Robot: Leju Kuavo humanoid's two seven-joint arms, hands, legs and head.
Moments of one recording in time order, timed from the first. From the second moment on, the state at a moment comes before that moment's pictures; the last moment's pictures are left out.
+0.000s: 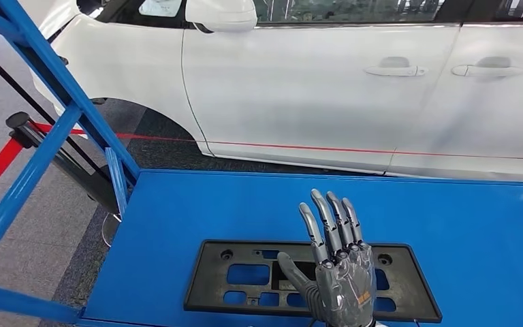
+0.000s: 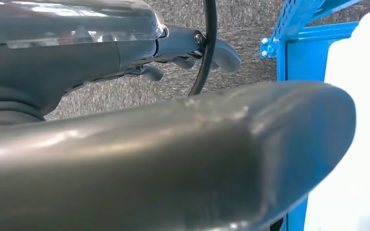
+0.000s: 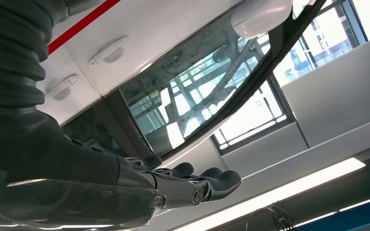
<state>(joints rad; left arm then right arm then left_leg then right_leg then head) 0.29 -0.36 0.77 -1.00 -0.75 -0.22 -0.09 0.21 0.03 0.50 -2.05 1.47 -0.46 -0.07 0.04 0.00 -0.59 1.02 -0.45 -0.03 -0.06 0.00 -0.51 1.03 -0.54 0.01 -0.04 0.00</state>
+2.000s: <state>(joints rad) 0.29 -0.36 0.77 -0.98 -0.74 -0.26 -0.10 0.20 0.03 0.50 -2.01 1.44 -0.47 -0.08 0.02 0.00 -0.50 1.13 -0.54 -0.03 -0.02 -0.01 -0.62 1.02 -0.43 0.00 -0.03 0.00</state>
